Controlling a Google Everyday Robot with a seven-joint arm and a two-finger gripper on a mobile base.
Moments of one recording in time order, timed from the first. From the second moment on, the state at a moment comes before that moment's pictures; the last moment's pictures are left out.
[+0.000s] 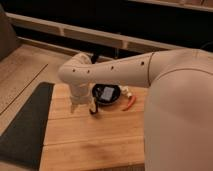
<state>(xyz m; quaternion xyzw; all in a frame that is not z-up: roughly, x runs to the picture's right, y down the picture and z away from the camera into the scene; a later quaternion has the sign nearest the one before) -0.108 0.102 0.702 -0.26 0.23 0.64 0.68</state>
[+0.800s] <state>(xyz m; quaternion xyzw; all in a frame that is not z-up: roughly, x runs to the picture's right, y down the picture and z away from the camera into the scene) -0.118 0.121 0.718 -0.31 0.24 0.62 0.68</state>
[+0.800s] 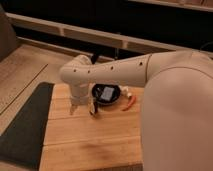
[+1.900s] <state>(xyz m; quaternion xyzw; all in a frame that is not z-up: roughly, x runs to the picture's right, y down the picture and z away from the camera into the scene) -0.105 0.114 0.811 -0.38 0.32 0.54 0.68</state>
